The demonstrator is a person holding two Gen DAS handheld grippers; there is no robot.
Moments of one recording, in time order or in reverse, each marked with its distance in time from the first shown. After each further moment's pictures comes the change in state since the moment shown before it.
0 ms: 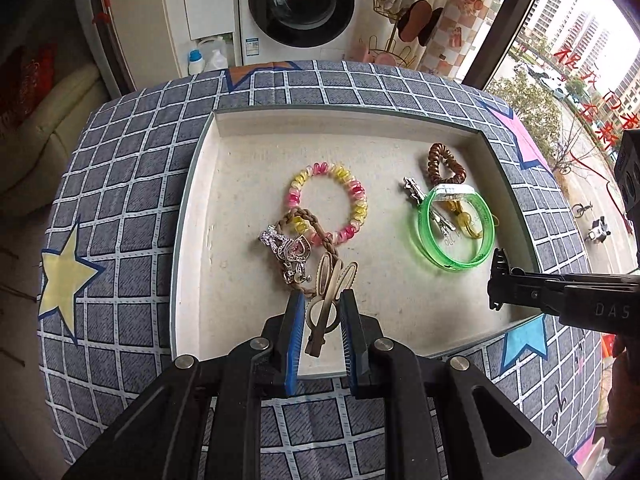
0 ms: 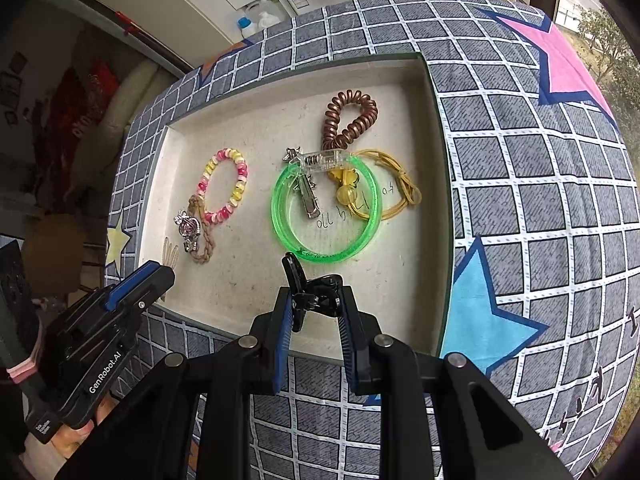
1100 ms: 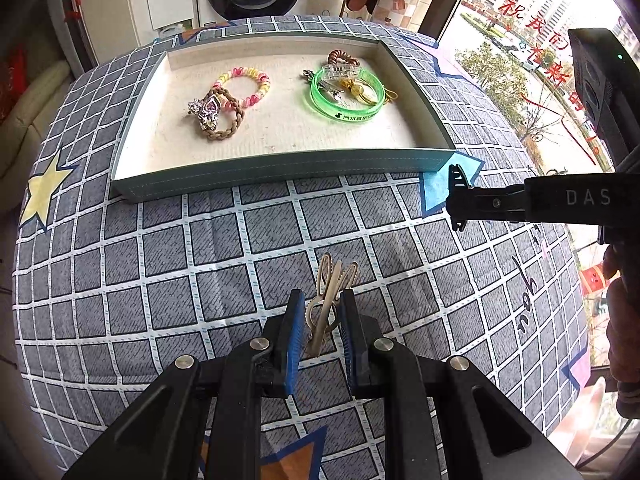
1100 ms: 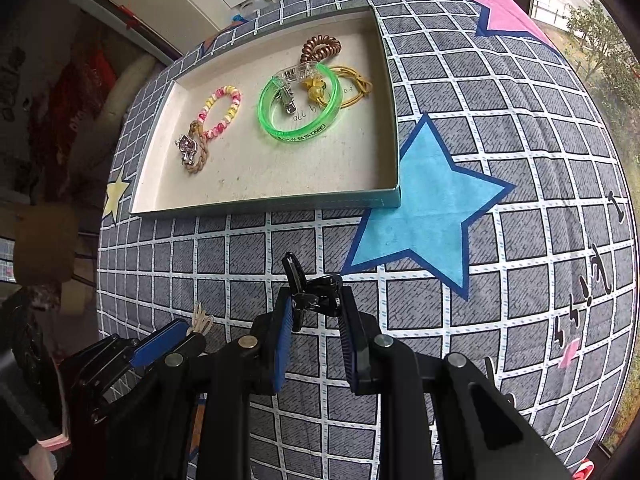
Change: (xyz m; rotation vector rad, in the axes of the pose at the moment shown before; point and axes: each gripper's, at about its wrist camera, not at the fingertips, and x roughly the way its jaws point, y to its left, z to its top) left arm -0.043 -0.059 -0.116 0.091 0.057 -0.097; right arm -0.037 -0.017 -0.101 0.011 -0.035 -0.028
